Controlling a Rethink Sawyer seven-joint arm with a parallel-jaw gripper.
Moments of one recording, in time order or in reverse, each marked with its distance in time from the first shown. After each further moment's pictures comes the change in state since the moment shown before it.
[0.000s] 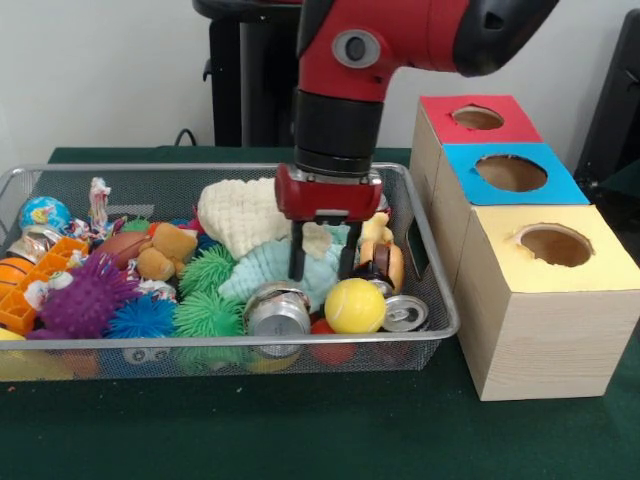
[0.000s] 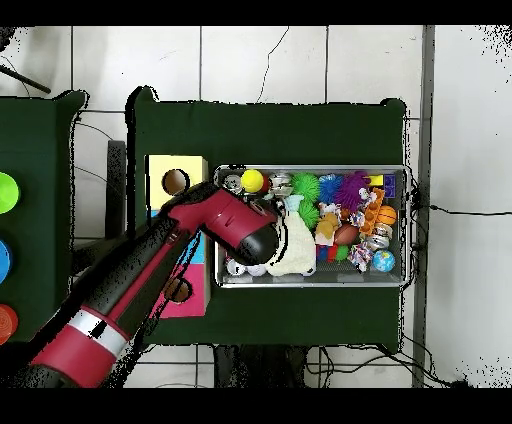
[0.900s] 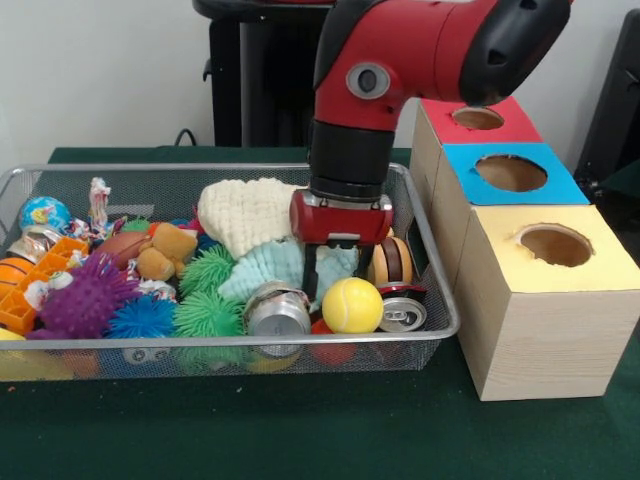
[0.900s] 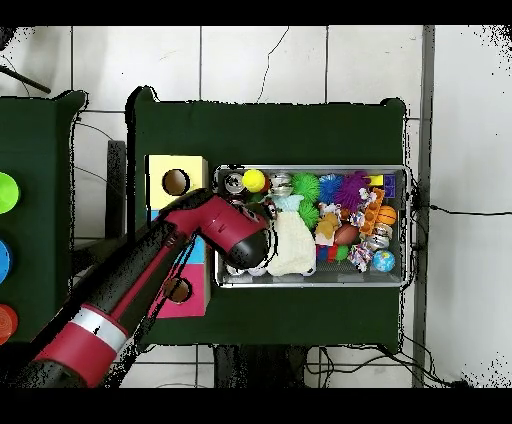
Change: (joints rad) arm -0.002 0.036 0.034 -0.001 0.072 0.062 0.000
